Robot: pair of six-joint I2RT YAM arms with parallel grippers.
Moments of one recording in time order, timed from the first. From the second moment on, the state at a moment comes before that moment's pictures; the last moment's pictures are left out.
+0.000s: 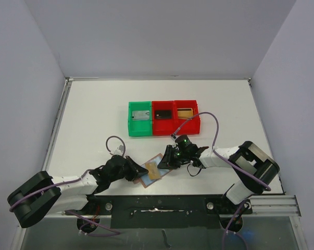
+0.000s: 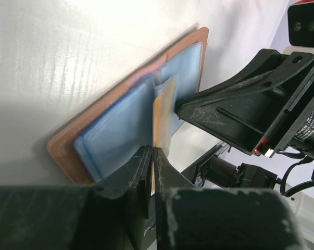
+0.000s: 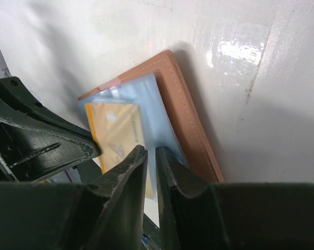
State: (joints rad) left arm -0.85 1.13 0.12 0.42 0.06 -1.46; right arm 0.74 1.57 0.55 0.18 -0.38 0.93
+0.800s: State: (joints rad) left arm -0.85 1.22 0.11 0.51 0.07 -1.46; right arm 0.74 1.57 0.55 0.18 -0.39 0.93
